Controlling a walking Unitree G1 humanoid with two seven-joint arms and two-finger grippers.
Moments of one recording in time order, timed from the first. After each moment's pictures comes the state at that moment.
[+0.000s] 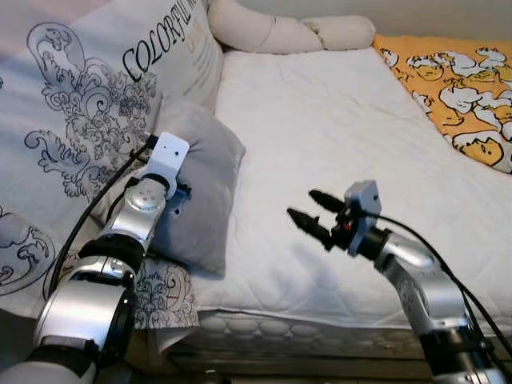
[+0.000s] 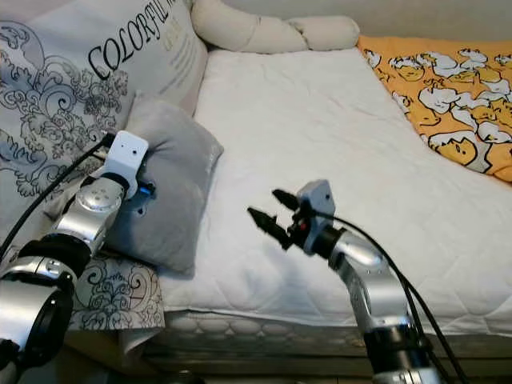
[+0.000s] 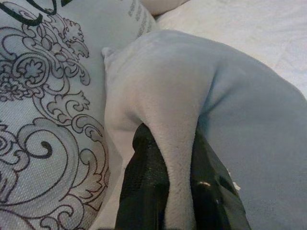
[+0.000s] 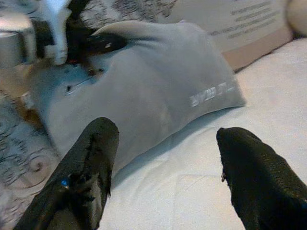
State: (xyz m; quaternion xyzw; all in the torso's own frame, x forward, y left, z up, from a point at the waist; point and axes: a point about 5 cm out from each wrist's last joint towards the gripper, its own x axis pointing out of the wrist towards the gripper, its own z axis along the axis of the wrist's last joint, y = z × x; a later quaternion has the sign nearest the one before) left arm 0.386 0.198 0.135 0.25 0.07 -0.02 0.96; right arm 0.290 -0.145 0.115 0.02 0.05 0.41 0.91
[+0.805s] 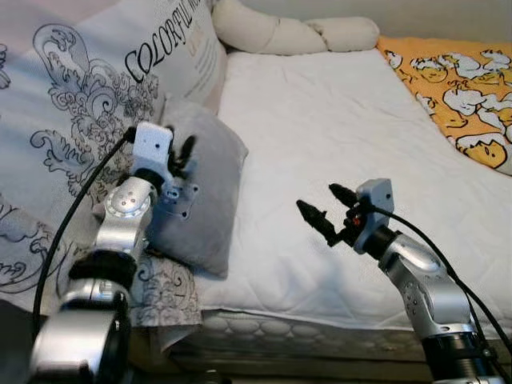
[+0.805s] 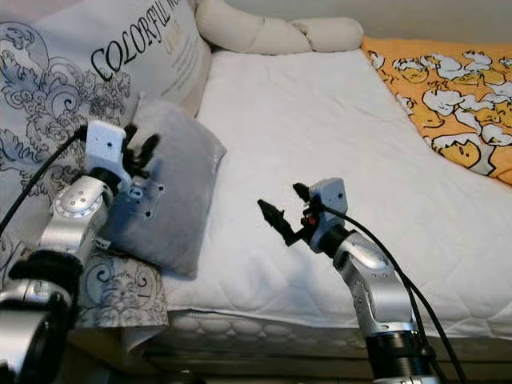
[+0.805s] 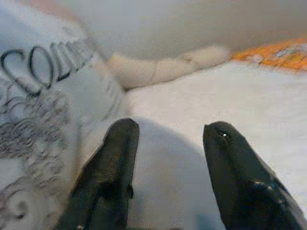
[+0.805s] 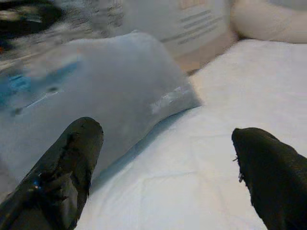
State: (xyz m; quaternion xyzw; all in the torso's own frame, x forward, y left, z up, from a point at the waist) left arm 0.363 0.188 0.165 0.09 -0.08 -0.12 0.98; right arm 0.294 -0.158 0.117 0.04 0.04 0.28 0.96
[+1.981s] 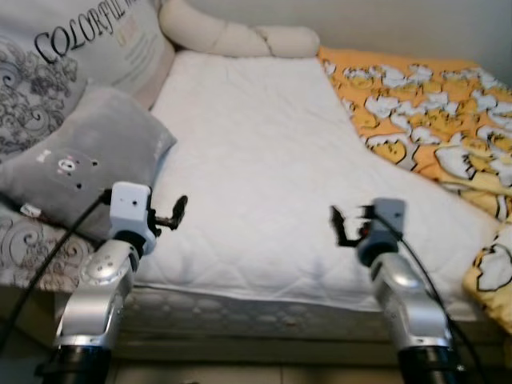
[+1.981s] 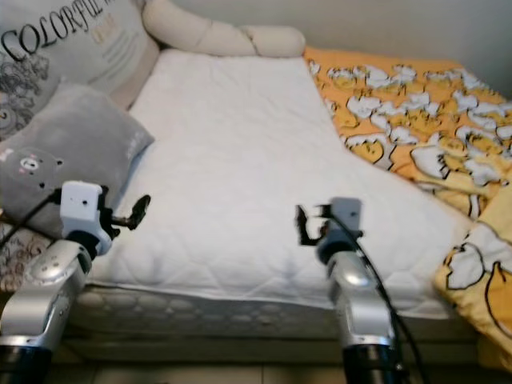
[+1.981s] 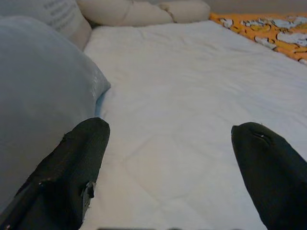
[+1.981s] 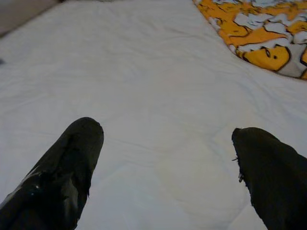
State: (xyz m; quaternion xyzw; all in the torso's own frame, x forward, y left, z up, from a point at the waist) left arm 0.288 0.210 0.114 0.06 0.07 -0.06 0.99; right arm 0.293 -0.166 0.080 0.05 0.12 0.01 0.99
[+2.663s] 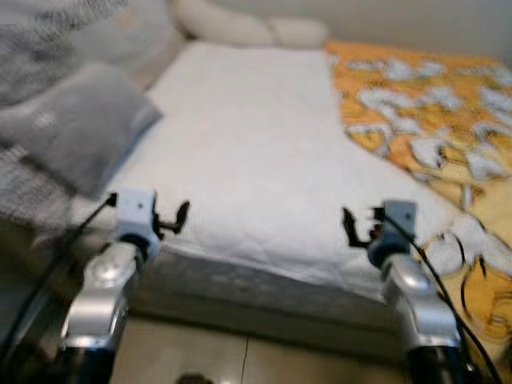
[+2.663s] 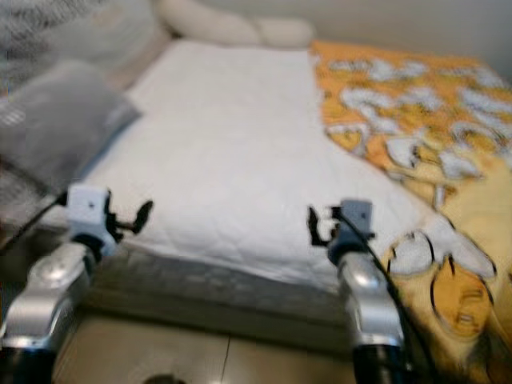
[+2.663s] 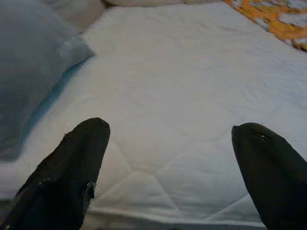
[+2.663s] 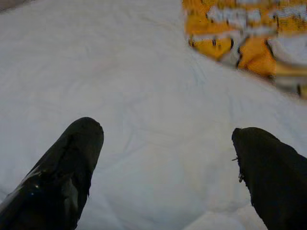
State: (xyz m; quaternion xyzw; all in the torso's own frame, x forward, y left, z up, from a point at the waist) left arm 0.287 0.203 0.108 0.06 0.09 -0.06 0.99; right arm 0.290 -0.192 0.077 0.03 0.12 -0.03 0.99
